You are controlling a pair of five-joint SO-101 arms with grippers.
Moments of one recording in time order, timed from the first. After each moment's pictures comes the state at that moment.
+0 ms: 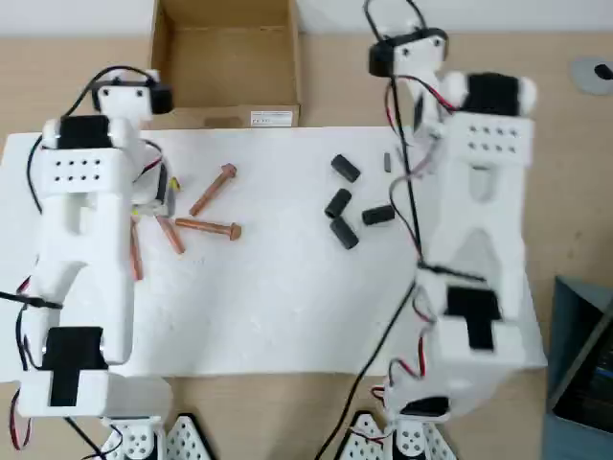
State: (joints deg) left arm -4.7 -2.1 -2.4 92.7 -16.0; right arm 1.5 7.8 -26.2 101.1 15.3
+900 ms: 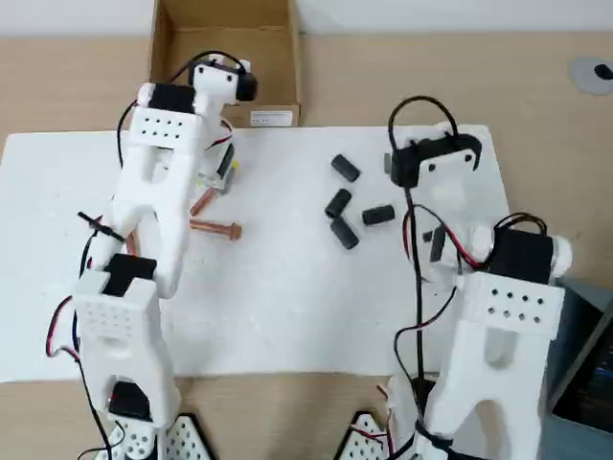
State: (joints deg) left arm 6.2 28.7 -29.5 90.1 -21.9; right arm 7.7 -41.0 26.2 95.8 17.0
